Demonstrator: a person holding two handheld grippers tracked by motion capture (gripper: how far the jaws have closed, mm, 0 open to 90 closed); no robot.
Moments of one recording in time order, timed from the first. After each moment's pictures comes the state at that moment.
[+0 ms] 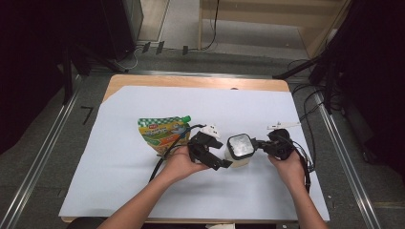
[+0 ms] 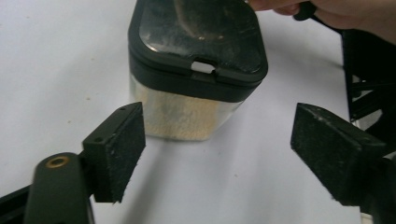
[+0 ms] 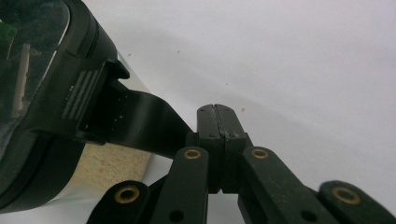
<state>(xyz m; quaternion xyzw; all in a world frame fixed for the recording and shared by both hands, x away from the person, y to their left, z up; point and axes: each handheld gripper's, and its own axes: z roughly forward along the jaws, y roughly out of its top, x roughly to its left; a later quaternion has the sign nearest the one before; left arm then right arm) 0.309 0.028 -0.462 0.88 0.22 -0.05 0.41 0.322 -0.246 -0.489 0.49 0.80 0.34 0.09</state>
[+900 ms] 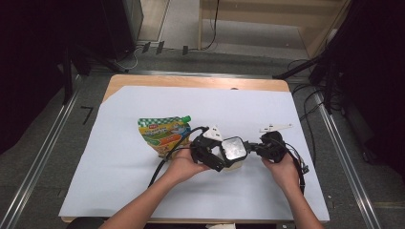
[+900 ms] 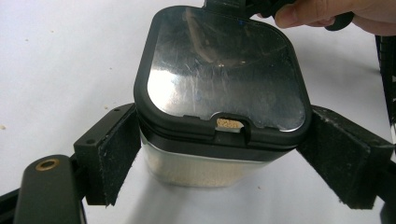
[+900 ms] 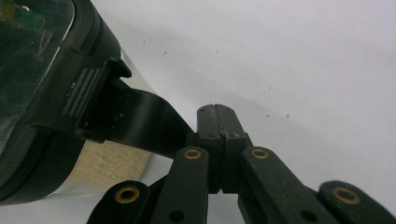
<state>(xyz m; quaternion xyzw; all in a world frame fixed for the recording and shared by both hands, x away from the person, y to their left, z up) 0.305 0.021 -0.468 0.89 0.21 0.01 0.41 0.314 -0.225 -0.488 0.47 0.81 0.34 0.08</state>
